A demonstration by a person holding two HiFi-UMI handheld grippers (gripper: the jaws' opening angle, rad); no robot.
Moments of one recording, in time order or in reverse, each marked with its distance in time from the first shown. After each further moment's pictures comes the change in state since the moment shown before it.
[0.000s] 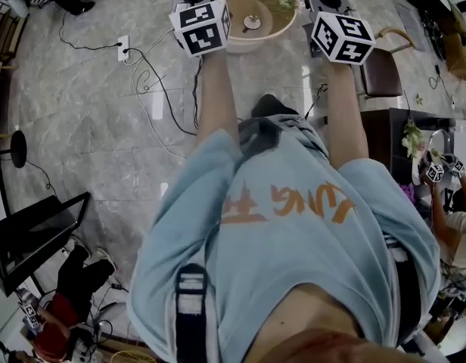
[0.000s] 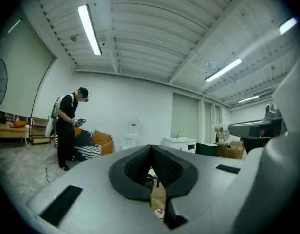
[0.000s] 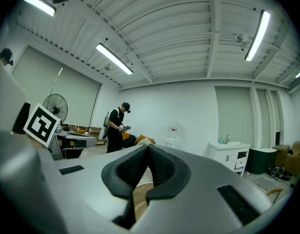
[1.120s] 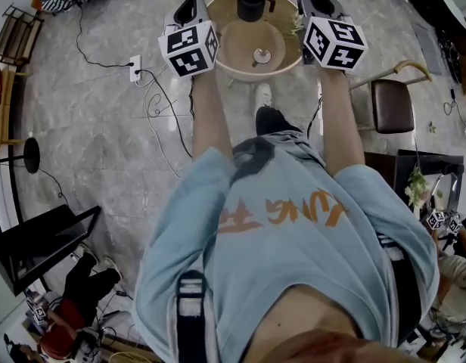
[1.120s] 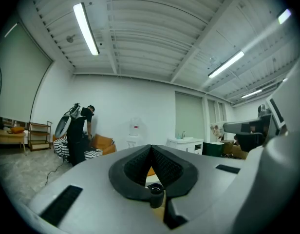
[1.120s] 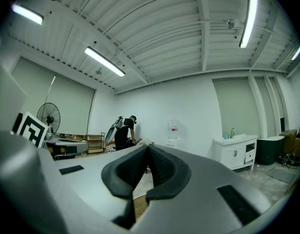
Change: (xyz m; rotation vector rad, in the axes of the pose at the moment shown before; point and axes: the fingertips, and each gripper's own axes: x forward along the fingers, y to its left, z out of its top) left arm 0.138 0.035 0.011 0.039 -0.015 0.038; right arm 0.153 -0.081 -0.011 0.109 -0.025 0.018
